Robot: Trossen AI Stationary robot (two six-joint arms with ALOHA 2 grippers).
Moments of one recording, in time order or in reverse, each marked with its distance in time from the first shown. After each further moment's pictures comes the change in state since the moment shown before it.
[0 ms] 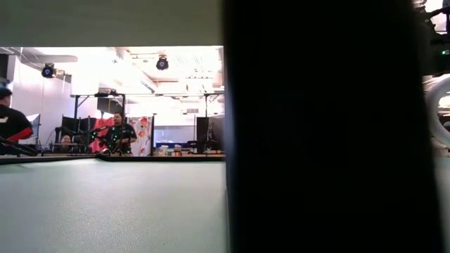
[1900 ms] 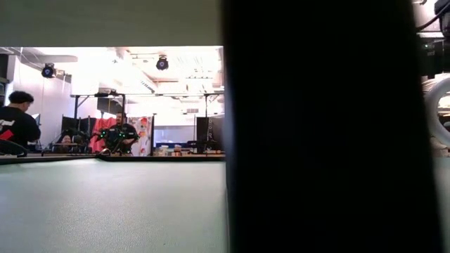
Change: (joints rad) left arm 0.694 -0.233 -0.408 0.723 0.176 0.771; right arm -0.148 0.104 0.017 0.112 0.137 0.784
